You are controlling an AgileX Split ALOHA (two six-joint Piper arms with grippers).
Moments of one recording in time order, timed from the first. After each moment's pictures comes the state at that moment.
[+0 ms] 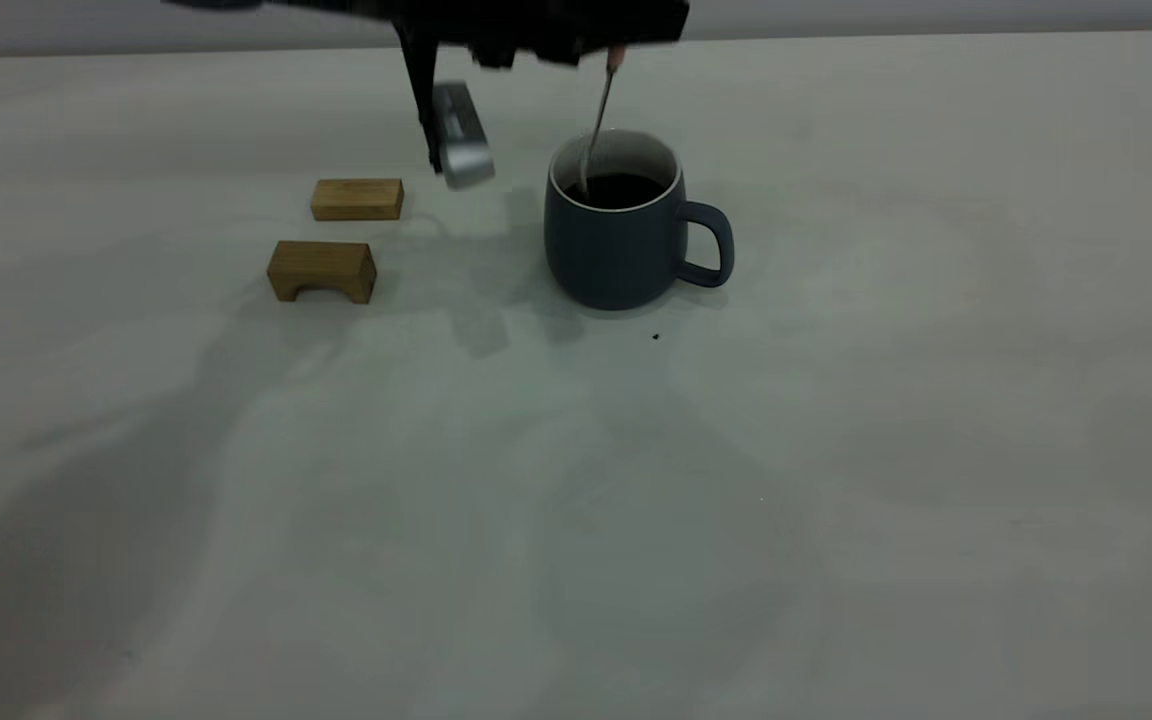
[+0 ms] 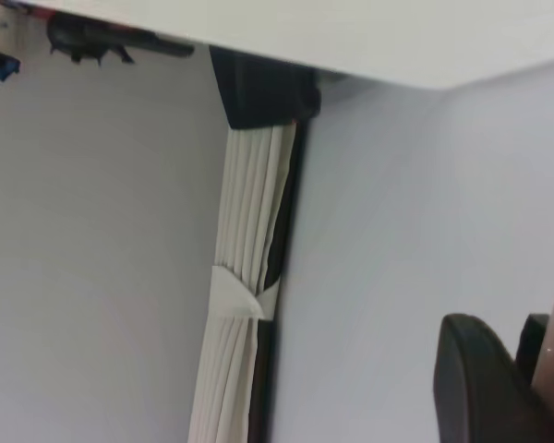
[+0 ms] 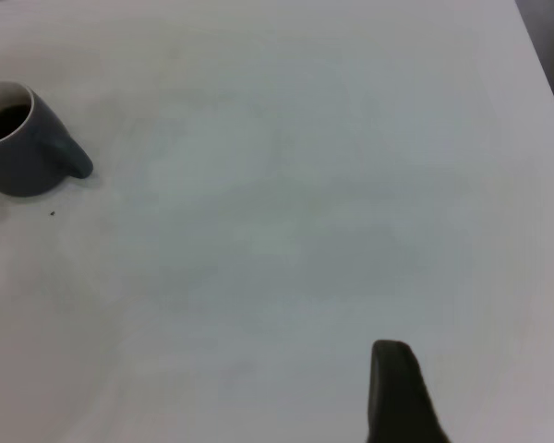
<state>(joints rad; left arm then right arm) -0.29 2.47 -1.56 -1.72 0.81 -0.93 0.04 0.02 -0.47 -0.04 1.14 0.12</state>
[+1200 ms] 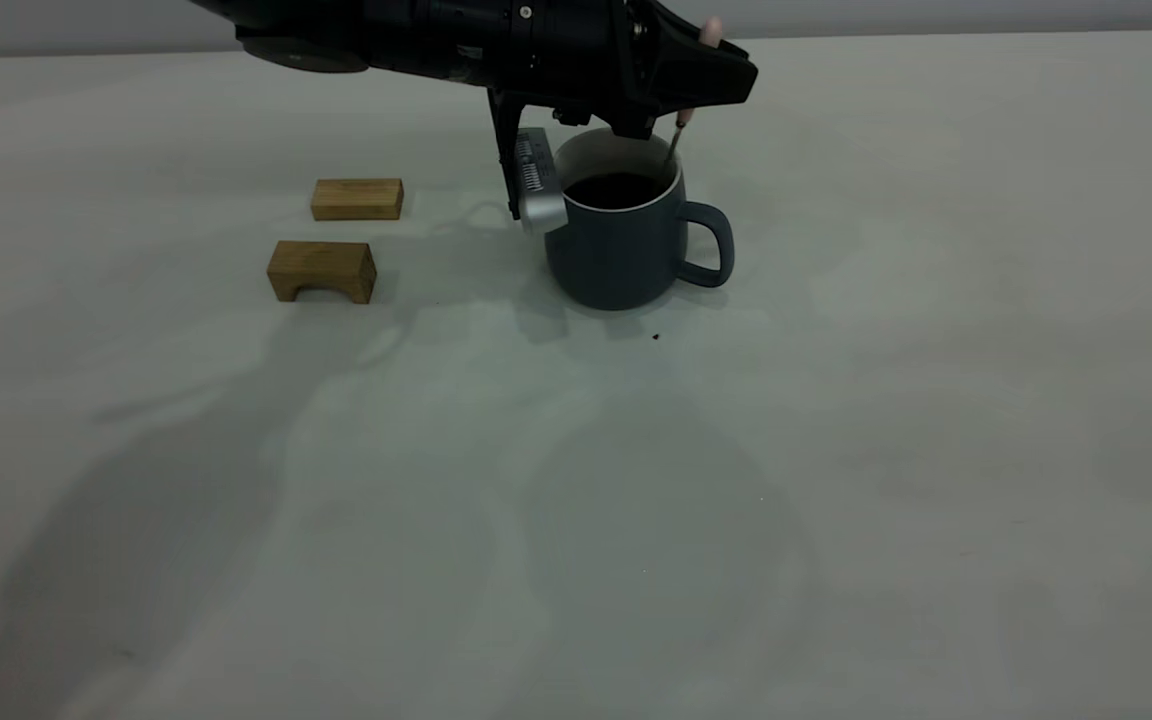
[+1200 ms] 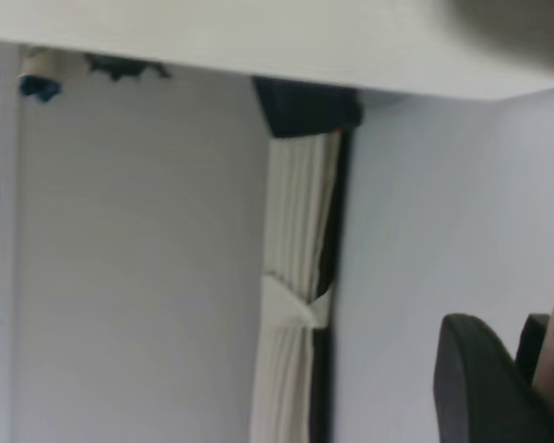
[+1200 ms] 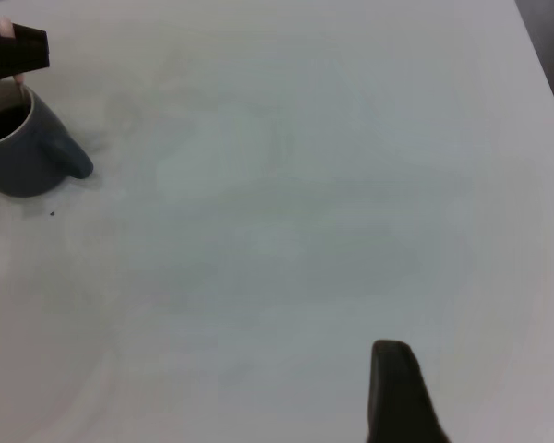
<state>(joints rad) -0.35 2.63 -1.77 -1.72 0.86 -0.90 0.04 0.02 -0.47 -0.04 1.14 0.12</state>
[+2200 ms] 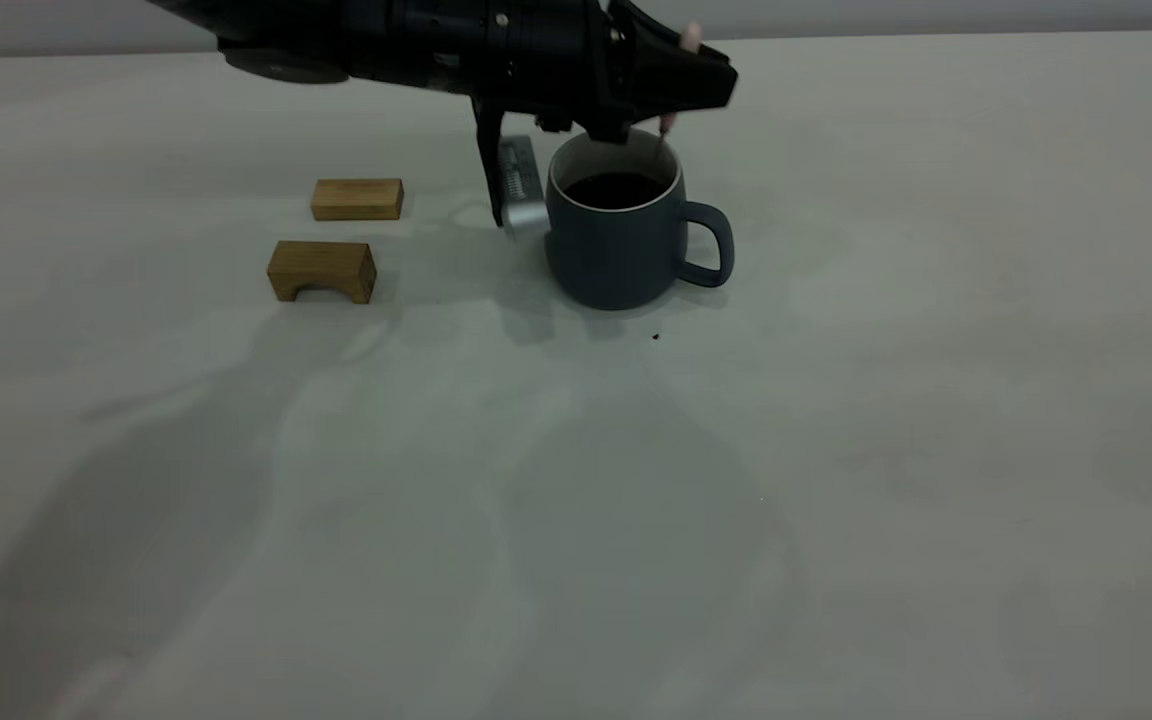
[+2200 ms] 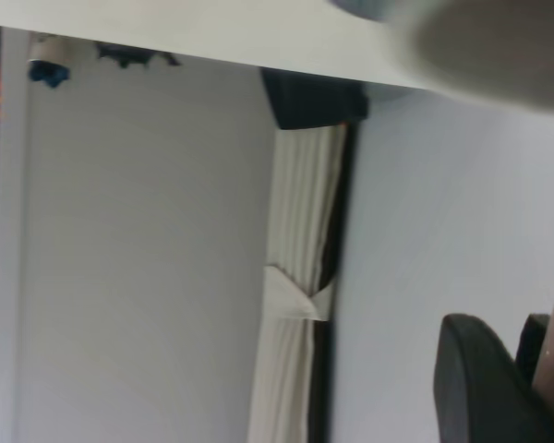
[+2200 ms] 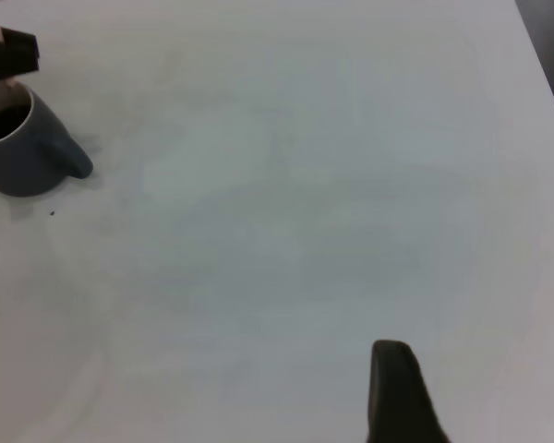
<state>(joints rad) -0.33 2.66 -1.77 -1.71 0.89 -0.89 0.04 0.02 -0.47 -0.04 1.14 0.12</state>
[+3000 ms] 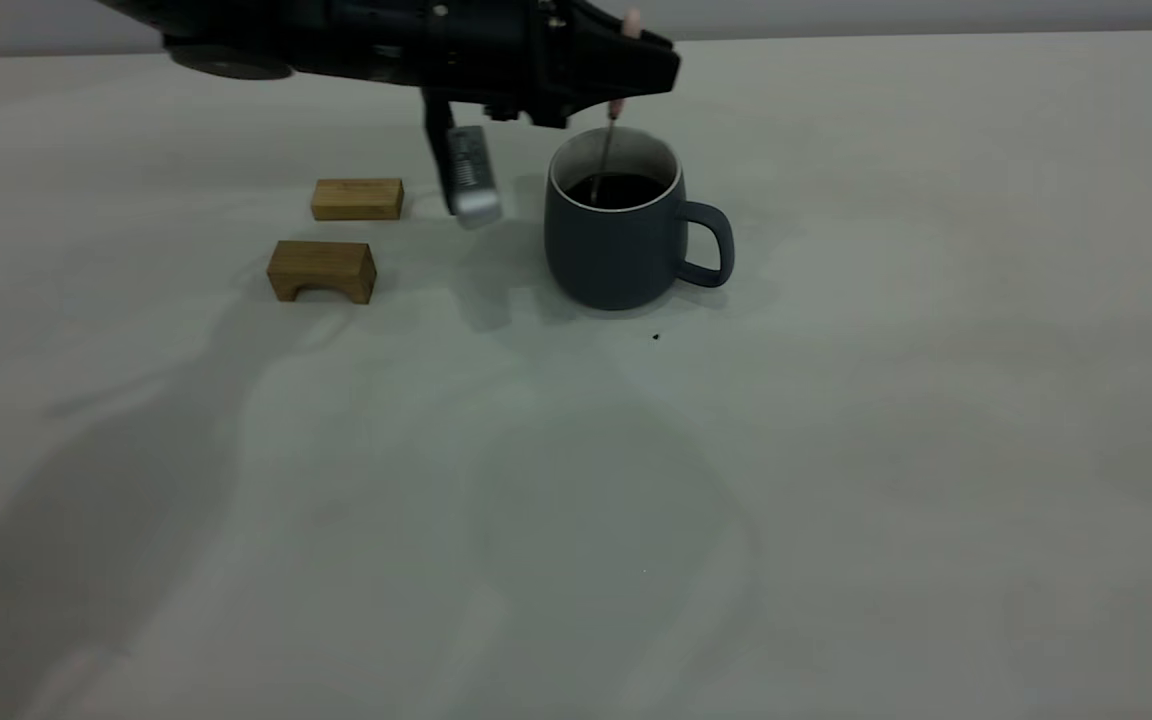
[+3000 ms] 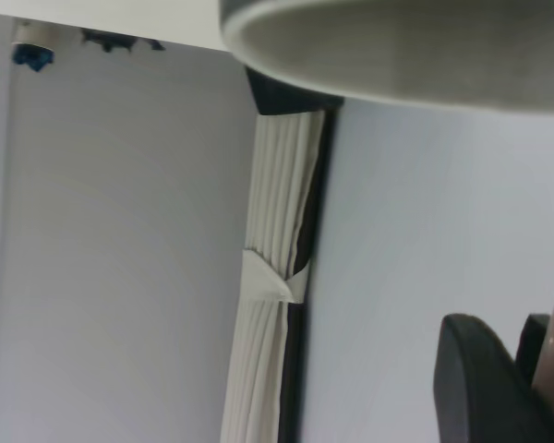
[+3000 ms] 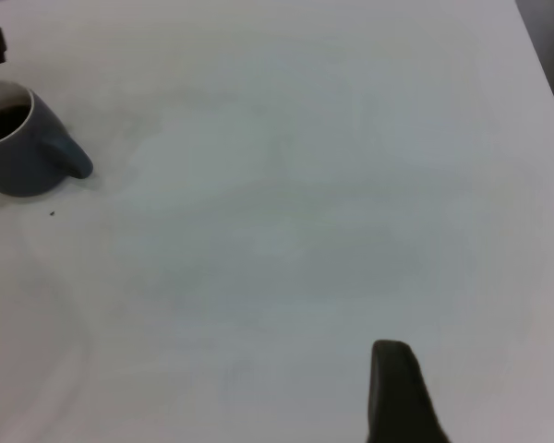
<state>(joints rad) -0.28 2.66 -1.77 -1.71 0.91 -0.89 0.04 0.02 -0.47 -0.04 1.14 0.12</state>
